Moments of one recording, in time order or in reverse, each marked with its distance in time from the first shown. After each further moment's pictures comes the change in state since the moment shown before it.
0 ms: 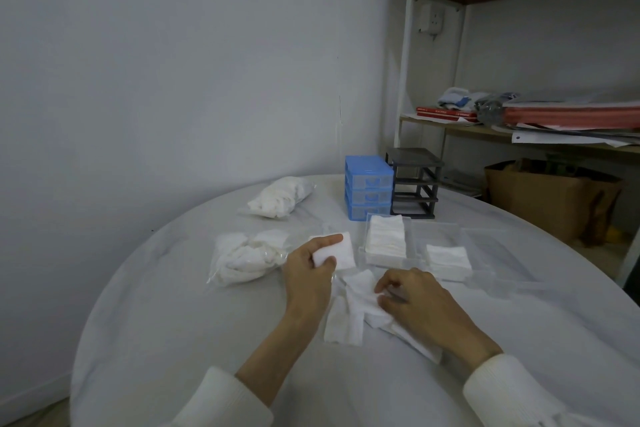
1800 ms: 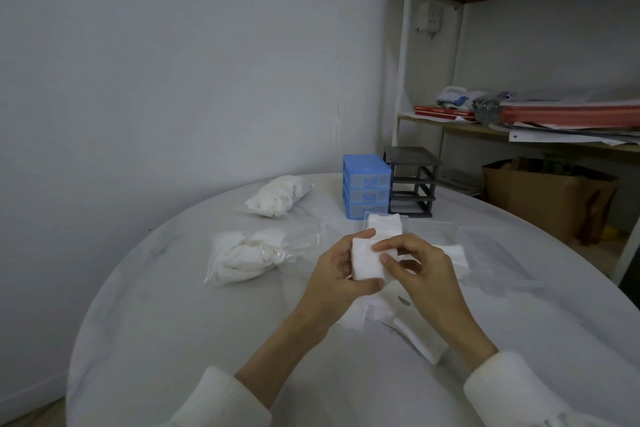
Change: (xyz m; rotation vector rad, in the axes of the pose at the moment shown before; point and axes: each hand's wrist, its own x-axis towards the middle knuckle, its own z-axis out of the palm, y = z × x) left_hand -0.013 0.010 0.011 -0.182 -0.486 -0.049; right_hand 0.007 -0.009 -0.005 0.658 0.419 -0.156
